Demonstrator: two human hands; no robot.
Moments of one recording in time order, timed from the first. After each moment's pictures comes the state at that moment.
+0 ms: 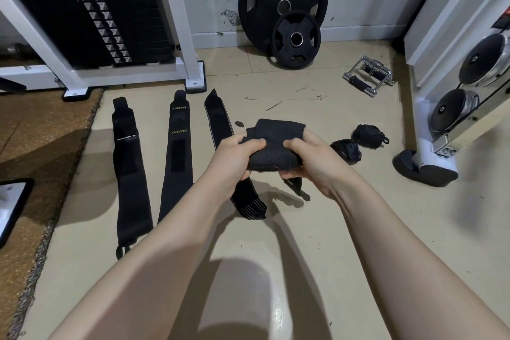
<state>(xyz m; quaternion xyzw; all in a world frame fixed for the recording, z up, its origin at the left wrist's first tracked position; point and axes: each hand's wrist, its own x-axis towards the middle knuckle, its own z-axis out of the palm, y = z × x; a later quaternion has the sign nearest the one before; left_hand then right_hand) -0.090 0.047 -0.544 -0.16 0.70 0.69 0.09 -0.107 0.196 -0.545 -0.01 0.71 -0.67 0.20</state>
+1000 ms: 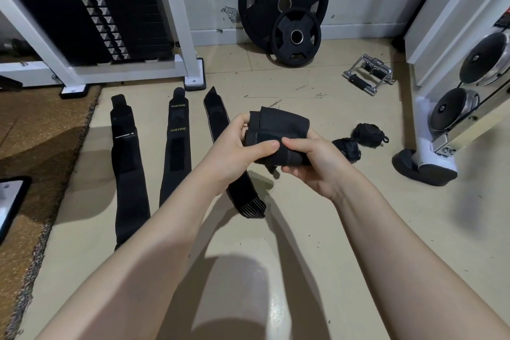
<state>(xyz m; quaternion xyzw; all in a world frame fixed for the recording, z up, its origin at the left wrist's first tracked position) -0.089 0.041 -0.539 -0.02 0.70 0.71 0.07 -0.113 0.199 -0.549 0.04 0.58 -0.78 0.24</state>
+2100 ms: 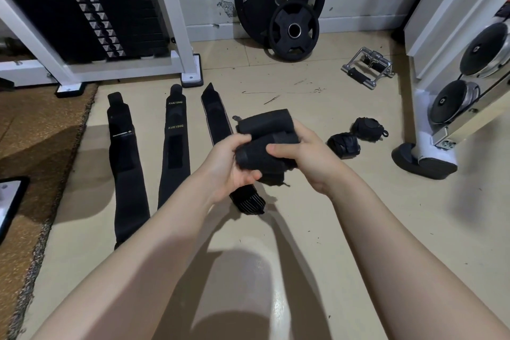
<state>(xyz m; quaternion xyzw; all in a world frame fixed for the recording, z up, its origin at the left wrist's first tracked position) -0.087 0.043 -0.548 -0.20 0.53 0.79 0.22 -0.108 0.195 -0.547 -0.06 0.67 -0.71 0.21</state>
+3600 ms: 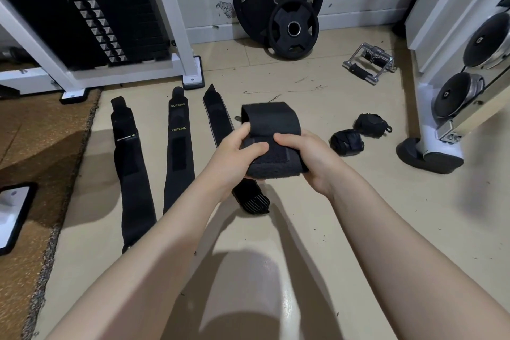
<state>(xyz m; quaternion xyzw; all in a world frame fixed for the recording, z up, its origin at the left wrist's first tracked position) -0.083 0.043 -0.549 -0.04 0.71 0.70 0.10 -0.110 0.190 -0.553 0.05 0.62 -0.75 0.22</state>
